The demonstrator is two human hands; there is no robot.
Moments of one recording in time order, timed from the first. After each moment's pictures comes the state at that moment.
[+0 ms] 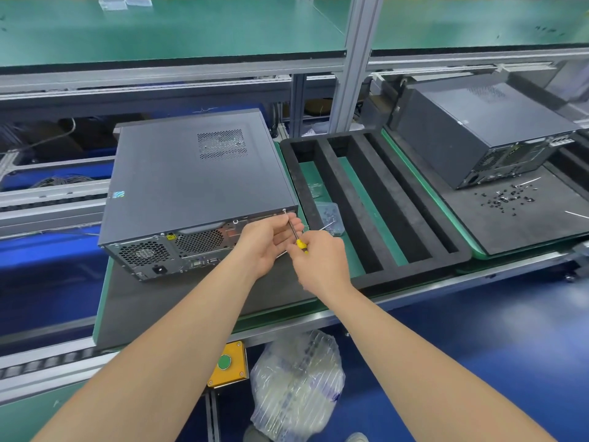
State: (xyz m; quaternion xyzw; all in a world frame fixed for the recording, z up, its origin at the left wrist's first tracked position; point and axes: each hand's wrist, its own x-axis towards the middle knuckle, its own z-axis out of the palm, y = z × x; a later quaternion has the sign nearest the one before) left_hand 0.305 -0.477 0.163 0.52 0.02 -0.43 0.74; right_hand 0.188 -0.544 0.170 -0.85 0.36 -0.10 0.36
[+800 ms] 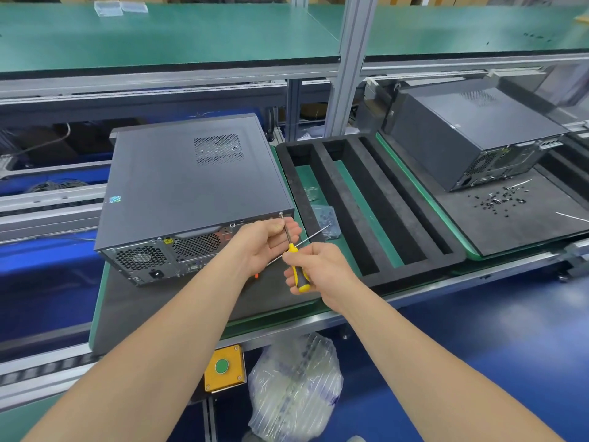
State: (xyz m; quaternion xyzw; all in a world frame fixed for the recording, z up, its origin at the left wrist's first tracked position) left_hand 0.305 -0.475 0.183 0.51 0.04 -0.48 0.71; right_hand 0.172 -0.552 0.178 -0.58 0.37 -0.03 0.72
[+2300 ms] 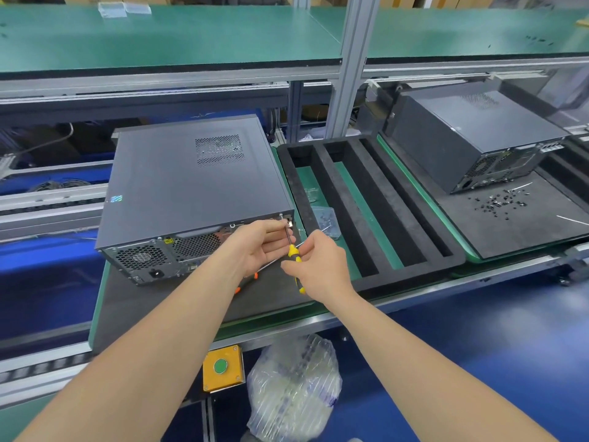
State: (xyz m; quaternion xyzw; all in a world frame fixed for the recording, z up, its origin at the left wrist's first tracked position) left_hand 0.310 -0.471 0.184 0.58 0.03 -0.48 0.66; right_hand 0.173 -0.546 0.177 -0.81 0.38 -0.10 0.44
